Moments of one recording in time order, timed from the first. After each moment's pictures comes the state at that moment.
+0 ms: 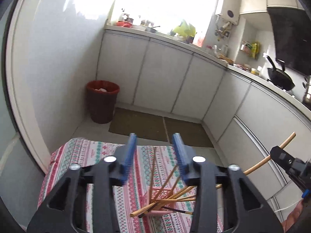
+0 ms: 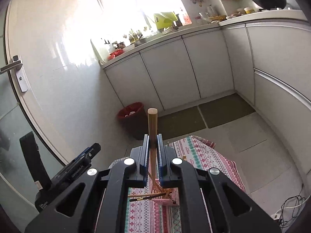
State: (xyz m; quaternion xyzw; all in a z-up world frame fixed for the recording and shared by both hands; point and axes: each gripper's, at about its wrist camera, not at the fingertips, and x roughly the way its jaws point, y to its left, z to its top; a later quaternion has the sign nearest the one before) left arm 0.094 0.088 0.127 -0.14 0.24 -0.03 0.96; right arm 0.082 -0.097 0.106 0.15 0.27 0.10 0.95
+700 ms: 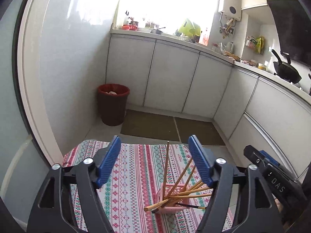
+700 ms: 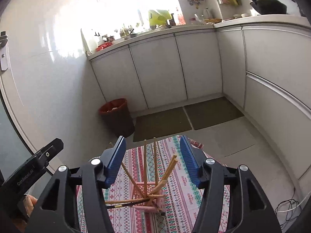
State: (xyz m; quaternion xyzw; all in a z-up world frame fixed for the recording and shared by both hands) left arm 0.081 0.080 0.123 -0.10 0.23 0.00 0.97; right arm 0.108 -0.080 0.057 0.09 0.27 0.03 0.96
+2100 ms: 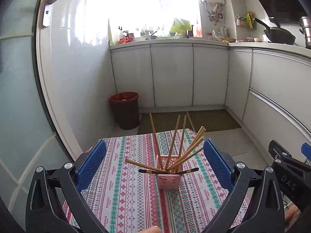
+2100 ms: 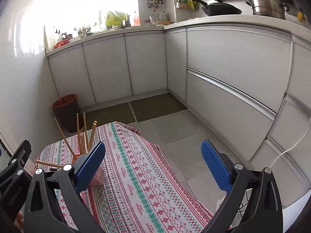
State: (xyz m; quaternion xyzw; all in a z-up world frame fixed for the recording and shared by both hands) left arm -0.001 -0.027 0.098 0.02 0.22 0.06 0.97; right arm 0.001 -0.159 0.047 0.06 0.29 -0.14 0.95
